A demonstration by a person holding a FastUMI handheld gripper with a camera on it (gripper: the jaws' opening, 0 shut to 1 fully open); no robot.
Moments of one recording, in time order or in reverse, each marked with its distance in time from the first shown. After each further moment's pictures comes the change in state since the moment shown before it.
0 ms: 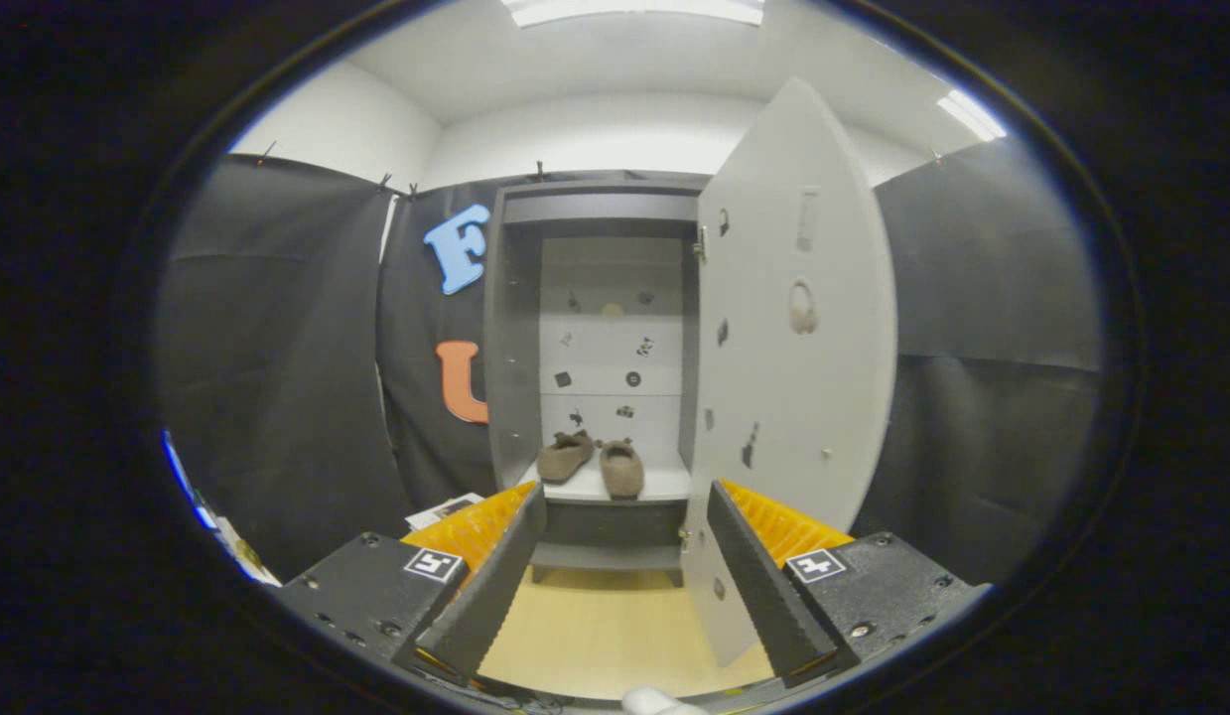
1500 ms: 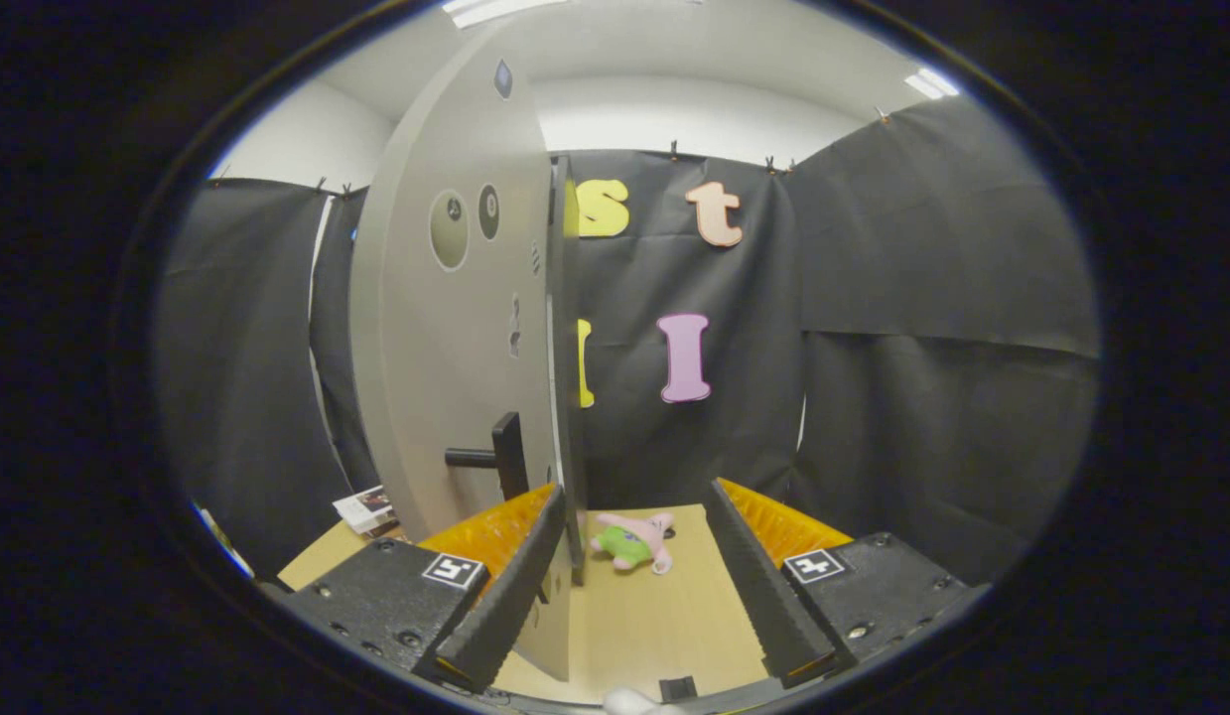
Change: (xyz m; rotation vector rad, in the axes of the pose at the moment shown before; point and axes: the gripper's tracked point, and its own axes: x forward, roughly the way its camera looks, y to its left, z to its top) arm 0.077 -0.185 -0.016 0.063 0.048 -0.037
